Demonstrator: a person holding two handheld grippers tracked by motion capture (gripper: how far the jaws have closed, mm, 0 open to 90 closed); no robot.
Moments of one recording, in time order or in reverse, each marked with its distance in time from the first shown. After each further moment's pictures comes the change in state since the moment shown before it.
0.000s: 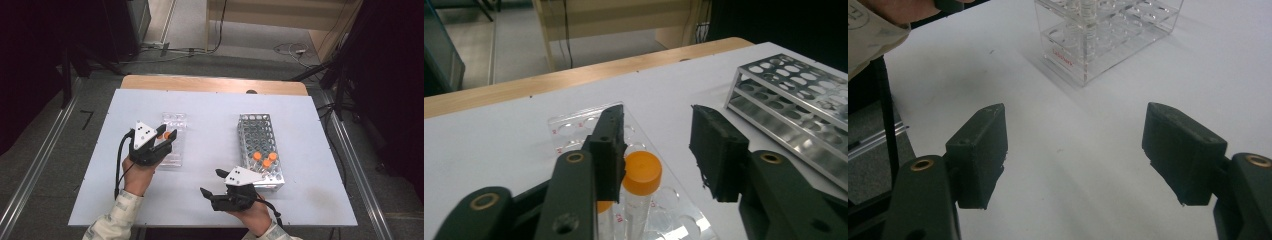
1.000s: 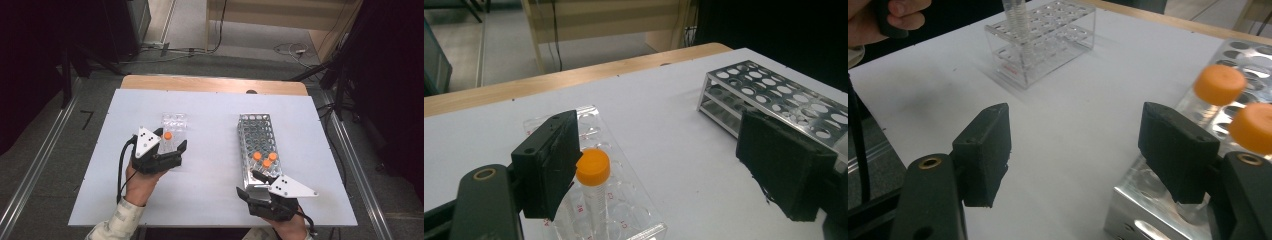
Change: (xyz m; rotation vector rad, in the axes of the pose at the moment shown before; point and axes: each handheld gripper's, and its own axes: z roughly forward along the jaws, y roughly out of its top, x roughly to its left) left arm -0.023 0.005 -0.017 -0.008 -0.029 -0.005; right arm -0.025 -0.027 -0.084 -0.117 -0.143 0.049
